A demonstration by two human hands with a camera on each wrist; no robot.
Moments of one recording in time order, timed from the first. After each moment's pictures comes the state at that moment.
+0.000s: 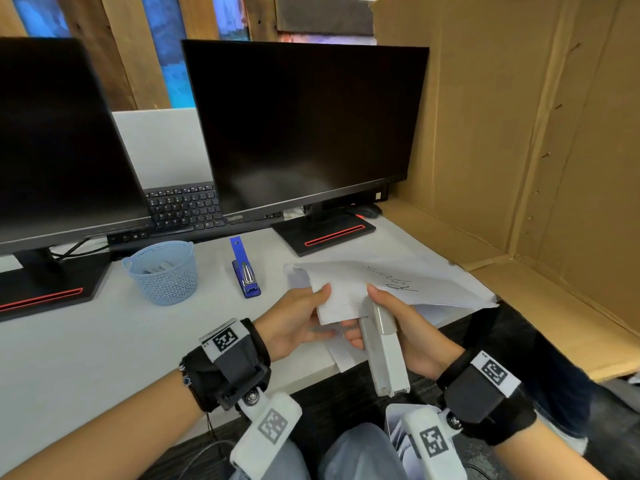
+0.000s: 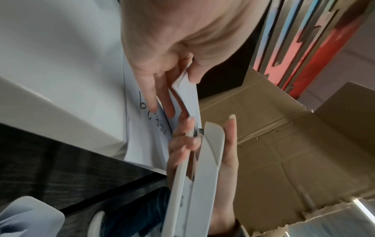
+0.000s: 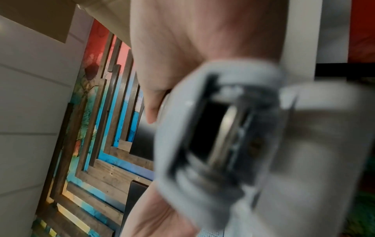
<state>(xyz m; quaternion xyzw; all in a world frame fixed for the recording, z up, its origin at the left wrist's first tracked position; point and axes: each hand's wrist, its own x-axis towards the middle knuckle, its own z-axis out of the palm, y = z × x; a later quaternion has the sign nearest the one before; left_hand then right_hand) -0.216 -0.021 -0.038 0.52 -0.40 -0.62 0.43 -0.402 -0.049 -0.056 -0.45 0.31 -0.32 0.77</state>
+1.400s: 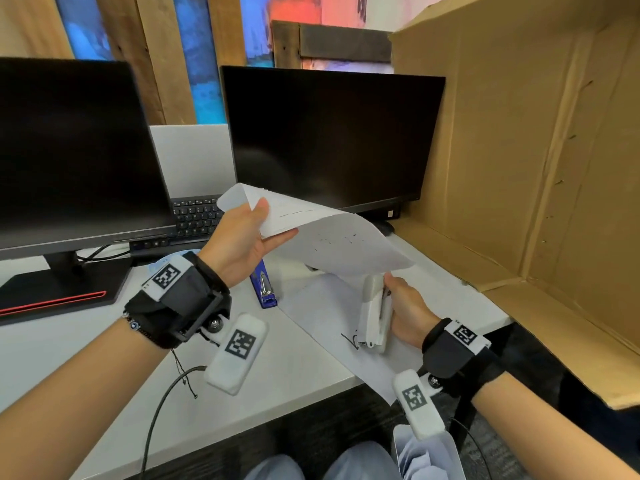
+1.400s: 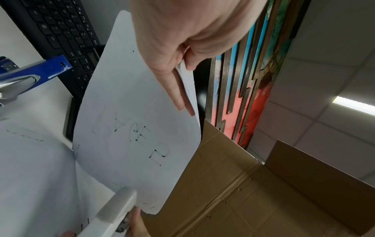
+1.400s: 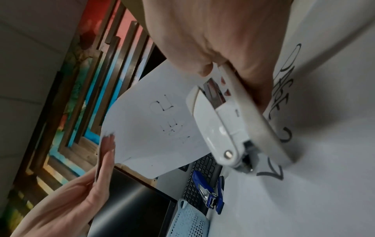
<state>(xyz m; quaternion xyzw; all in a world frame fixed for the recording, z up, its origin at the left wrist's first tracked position) -0.145 -0.026 0.067 0.41 -0.36 -0.47 0.69 -0.361 -0.111 -0.052 -0.41 0.46 -0.45 0.65</state>
